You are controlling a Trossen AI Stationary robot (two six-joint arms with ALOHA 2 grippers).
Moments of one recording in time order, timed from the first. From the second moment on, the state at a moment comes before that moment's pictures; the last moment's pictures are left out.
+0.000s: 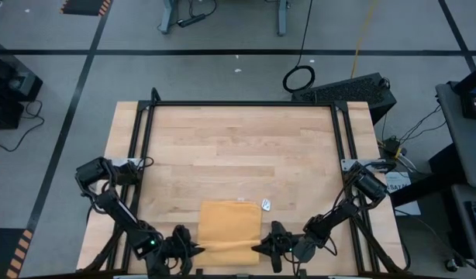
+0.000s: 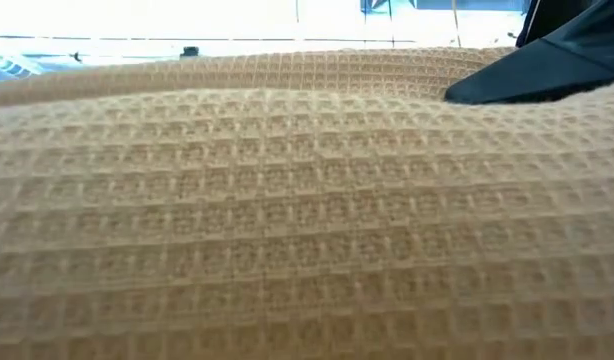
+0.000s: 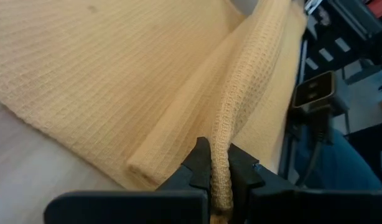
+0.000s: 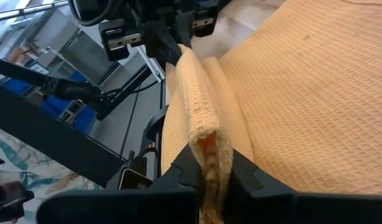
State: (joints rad) left arm -1.02 1.86 0.89 0.05 -0.75 -1.46; right arm 0.80 2.11 0.85 0.94 0.68 1.02
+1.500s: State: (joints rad) left arm -0.91 1.74 0.89 0.03 -0.82 -1.18; right arm 0.84 1.76 0.84 0.23 0.65 0.78
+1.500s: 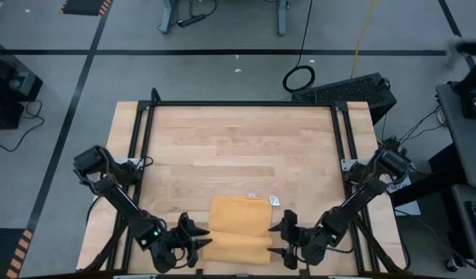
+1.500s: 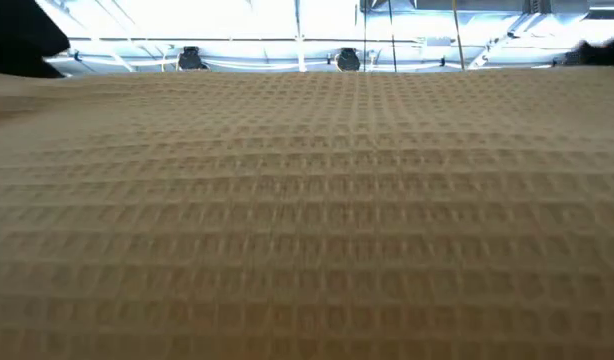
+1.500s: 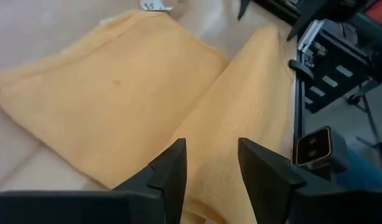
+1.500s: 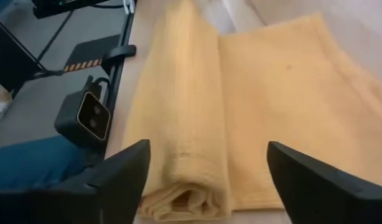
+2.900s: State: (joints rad) left arm -0.75 1.85 0.84 0.07 -0.73 -0.78; right arm 0.82 2.07 0.89 0.57 0.91 0.74
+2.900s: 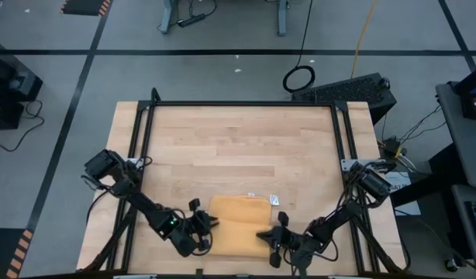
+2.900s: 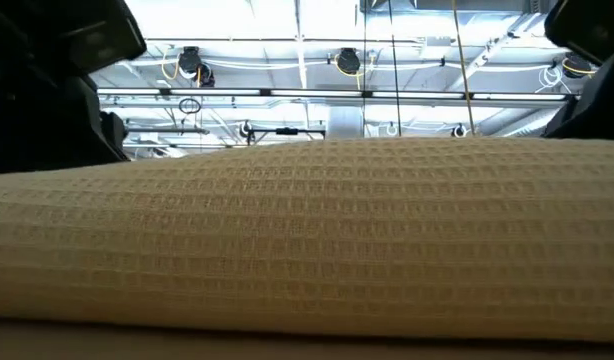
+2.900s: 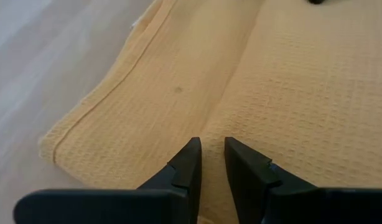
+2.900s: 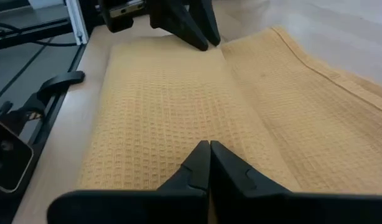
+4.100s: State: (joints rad) left arm -0.73 1.85 0.82 0.06 -0.65 -0.78; right arm 1.03 2.14 0.99 0.60 0.99 0.17
